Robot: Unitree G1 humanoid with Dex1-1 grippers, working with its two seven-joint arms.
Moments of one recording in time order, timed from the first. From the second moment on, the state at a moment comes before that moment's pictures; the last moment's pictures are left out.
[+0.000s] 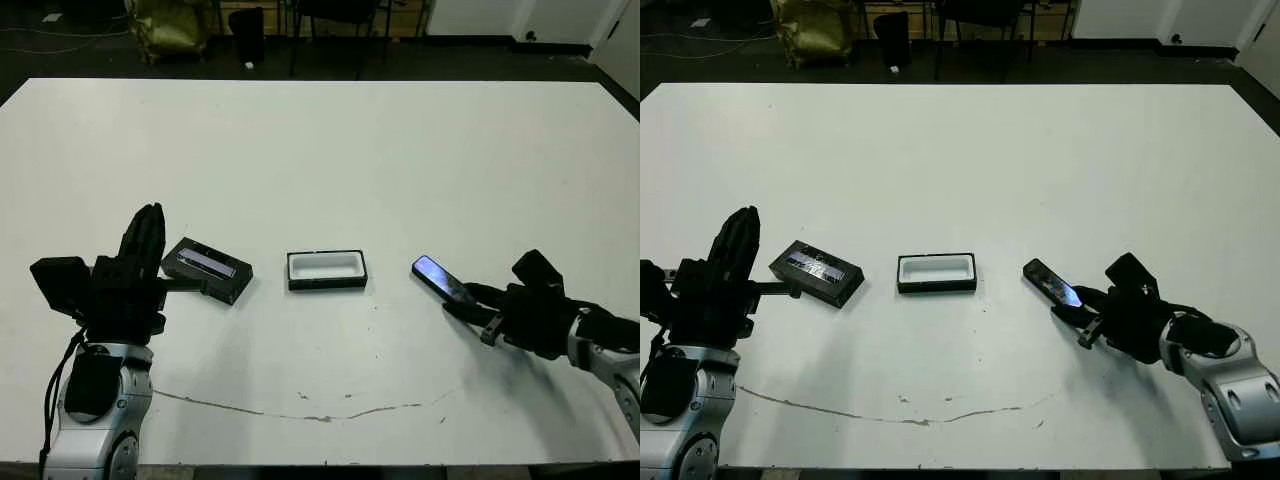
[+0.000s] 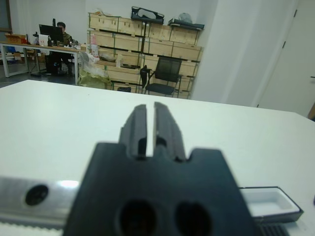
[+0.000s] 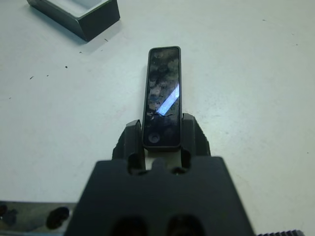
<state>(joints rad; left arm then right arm) 0.16 0.13 0.11 -0.57 -0.23 0.19 -0.04 -0.06 -0.76 0.04 -0.15 0.29 0.54 0.76</state>
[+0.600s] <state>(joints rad) 0.16 0.13 0.11 -0.57 -0.24 0.20 -0.05 -0.41 -0.80 -0.03 -0.09 0.37 0.62 0.88</state>
